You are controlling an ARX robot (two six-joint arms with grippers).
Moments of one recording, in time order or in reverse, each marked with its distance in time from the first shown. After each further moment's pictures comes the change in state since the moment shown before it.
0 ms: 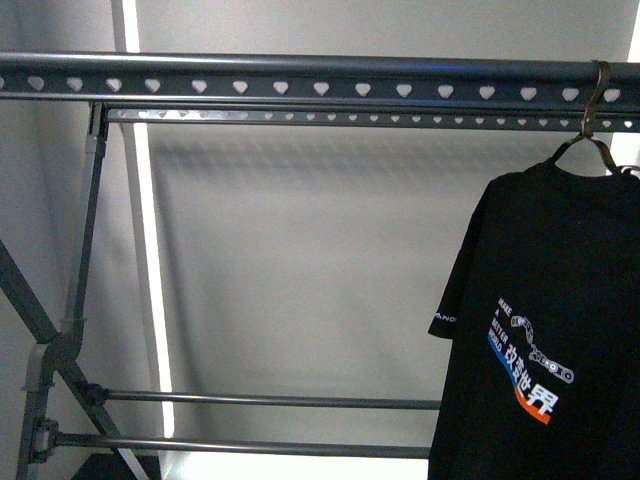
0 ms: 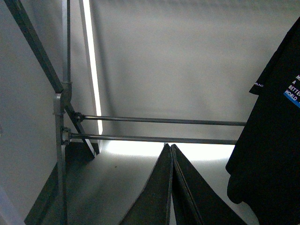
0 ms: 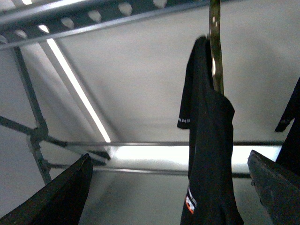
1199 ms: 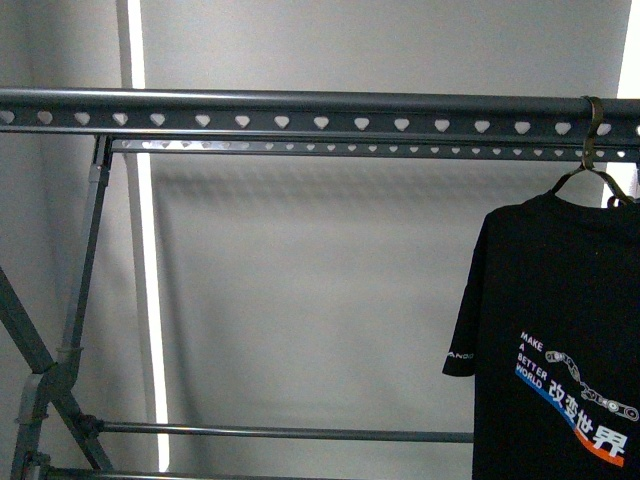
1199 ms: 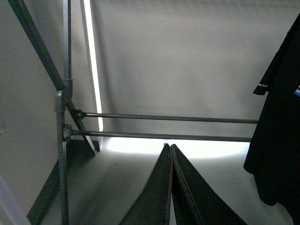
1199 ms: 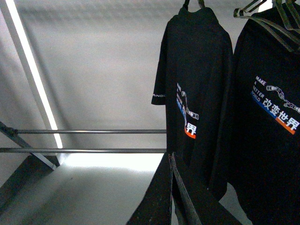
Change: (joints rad) left arm 0.000 -0.092 0.000 -0.070 -0.001 0.000; right arm 0.286 -1.288 -1.041 -0.161 0.503 -0.135
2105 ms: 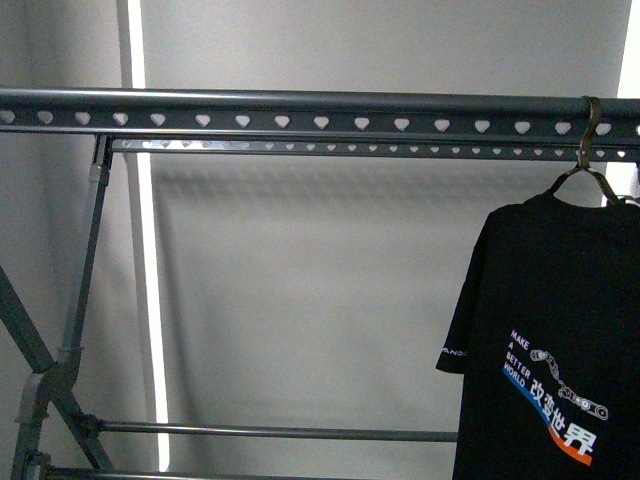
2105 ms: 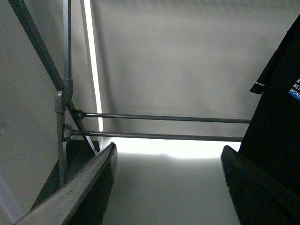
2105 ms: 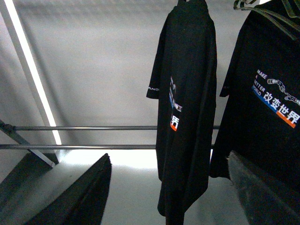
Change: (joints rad) left arm 0.000 0.000 0.000 0.000 0.000 0.000; right arm 0.000 -0.051 -0.055 0.003 0.000 -0.001
